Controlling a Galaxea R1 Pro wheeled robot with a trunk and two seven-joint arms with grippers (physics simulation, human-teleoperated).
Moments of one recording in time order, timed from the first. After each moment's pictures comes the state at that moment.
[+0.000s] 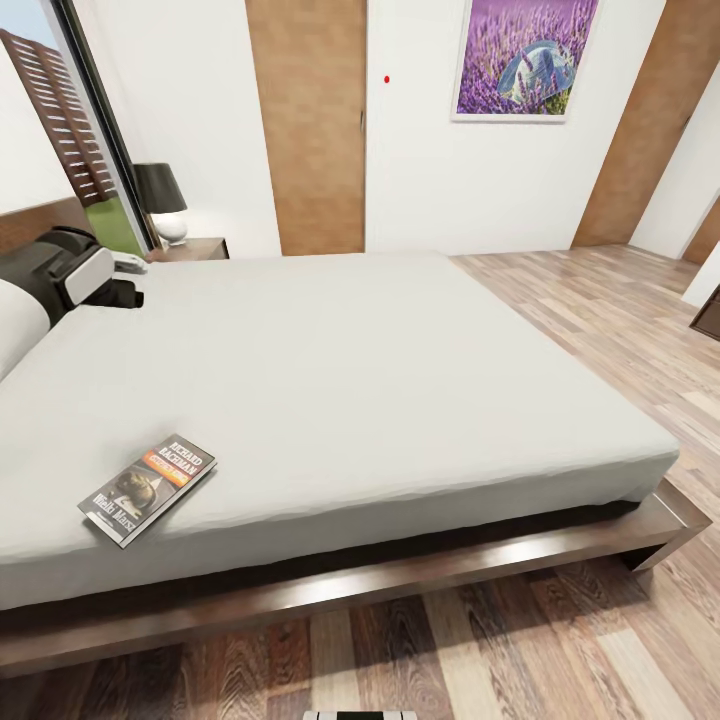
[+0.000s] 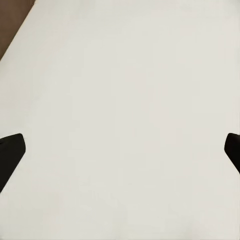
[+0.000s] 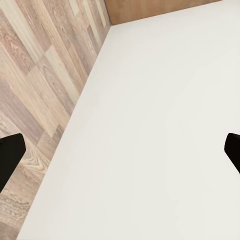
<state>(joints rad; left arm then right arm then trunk) -1.82 0.33 -1.04 -0.17 0.90 0.77 0.28 -0.20 -0.75 -0.71 -1.06 0.62 0.92 -0.04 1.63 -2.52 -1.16</state>
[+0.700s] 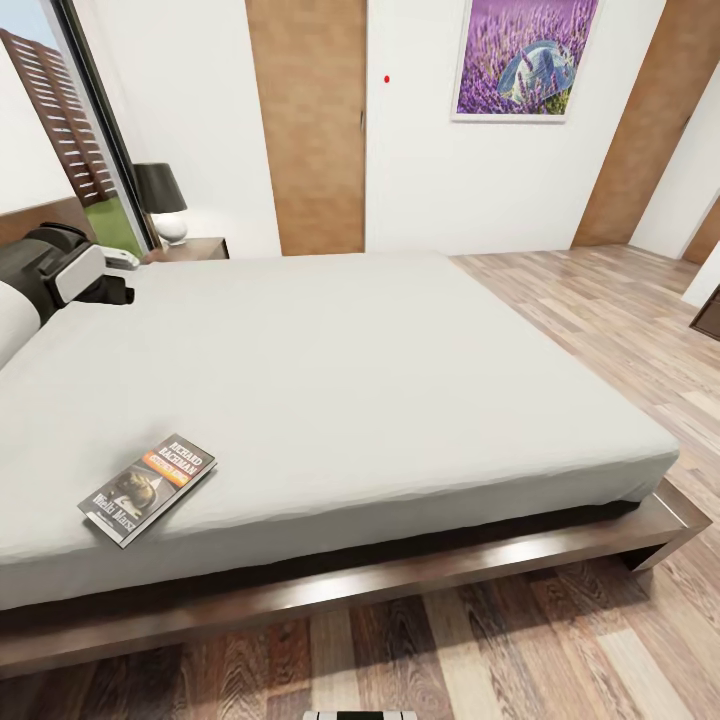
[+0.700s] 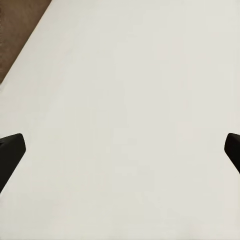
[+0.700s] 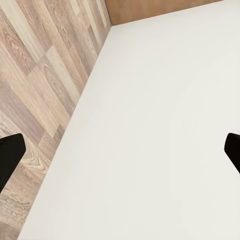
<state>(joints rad) -1.83 0.35 -1.04 -0.17 0.88 0.75 0.29 -0.20 -0.75 -0.71 -1.06 0.62 0.92 -0.04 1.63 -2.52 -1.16</state>
